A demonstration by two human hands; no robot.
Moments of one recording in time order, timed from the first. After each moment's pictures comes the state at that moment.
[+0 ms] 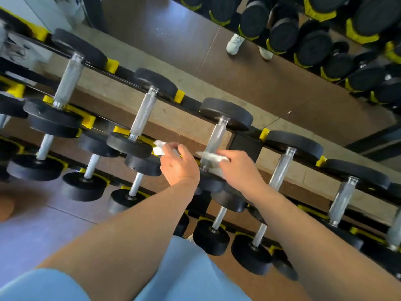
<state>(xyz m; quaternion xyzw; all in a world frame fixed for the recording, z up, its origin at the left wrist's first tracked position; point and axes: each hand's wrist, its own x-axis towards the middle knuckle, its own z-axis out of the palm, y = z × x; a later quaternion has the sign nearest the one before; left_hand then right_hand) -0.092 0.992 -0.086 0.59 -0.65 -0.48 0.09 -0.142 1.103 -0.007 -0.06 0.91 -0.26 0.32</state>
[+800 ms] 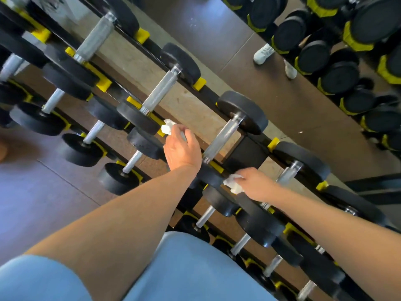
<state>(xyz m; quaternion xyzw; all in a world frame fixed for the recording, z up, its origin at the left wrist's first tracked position) -0.090 0.996 -0.082 0.56 -0.64 -0.50 0.14 -0.174 1.169 -0.040 -0.25 0.87 -0.02 0.43</state>
